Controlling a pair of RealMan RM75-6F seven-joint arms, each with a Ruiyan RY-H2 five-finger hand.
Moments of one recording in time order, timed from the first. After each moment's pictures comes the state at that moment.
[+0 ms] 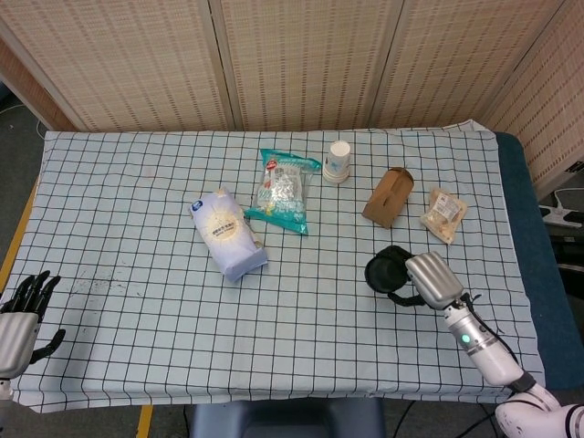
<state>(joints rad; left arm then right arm) -0.09 -1.10 -0.02 -1.58 1.48 1.45 0.15 0.50 -1.25 0.06 -1.55 -1.45 1.10 0.04</state>
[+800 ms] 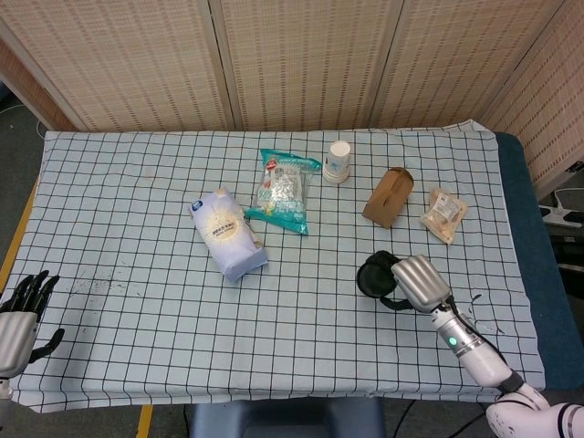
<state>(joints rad) -0.09 -1.10 -0.02 -1.58 1.48 1.45 0.14 0.52 -1.26 0.06 -1.60 -1.41 1.05 -0.11</state>
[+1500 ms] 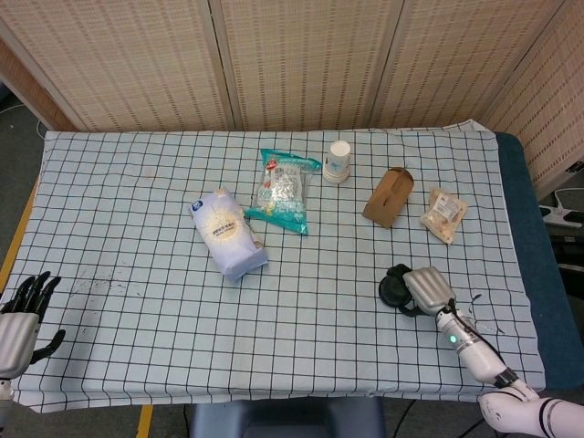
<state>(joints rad) -0.09 -1.11 -0.02 -1.58 1.48 1.45 0.15 0.51 -1.39 0.02 -1.37 -1.31 0.94 -0.14</state>
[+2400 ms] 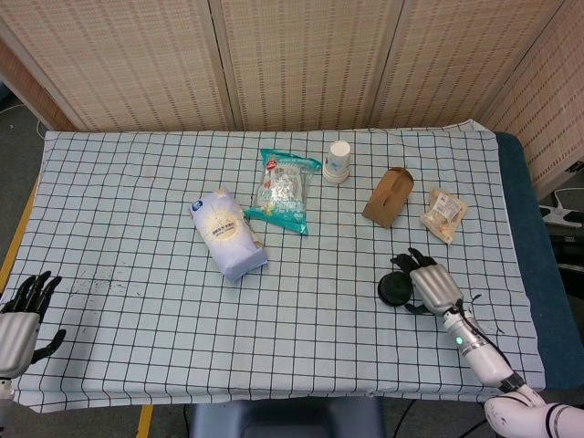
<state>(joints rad) -0.10 -1.11 -0.02 -1.58 1.48 1.45 0.15 0.47 -1.38 0.03 -1.39 -1.33 1.02 -0.14</state>
